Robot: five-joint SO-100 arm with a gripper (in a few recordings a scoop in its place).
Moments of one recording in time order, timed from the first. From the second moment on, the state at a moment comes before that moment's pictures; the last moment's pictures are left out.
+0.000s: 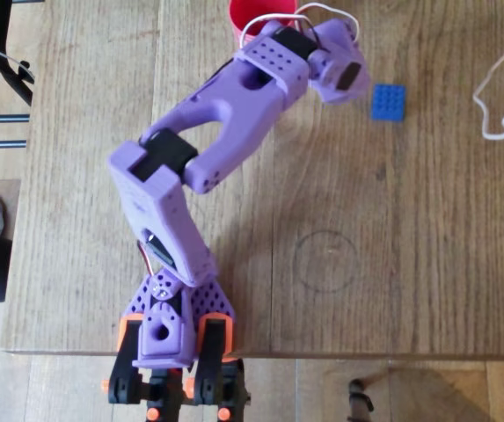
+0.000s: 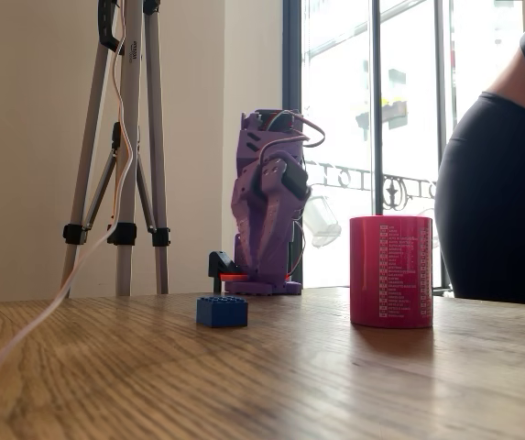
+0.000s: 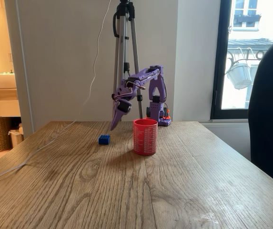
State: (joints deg) arm 42.4 80.9 98.6 42.0 -53.6
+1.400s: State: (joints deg) arm 43.9 65.9 90.6 41.4 -53.8
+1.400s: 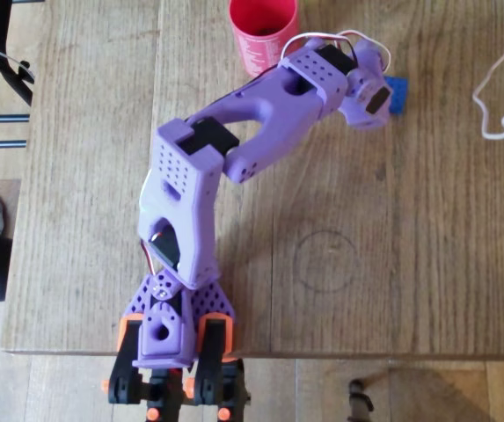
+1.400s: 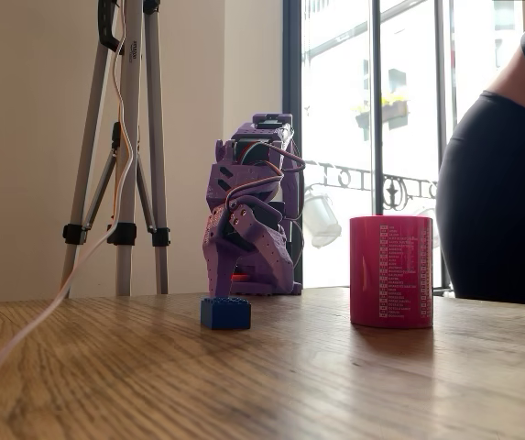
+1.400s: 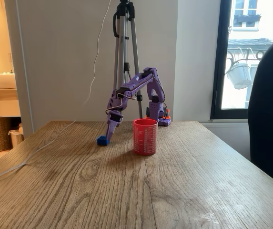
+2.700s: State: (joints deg) arm 28.4 106.3 99.2 32.8 -52.7
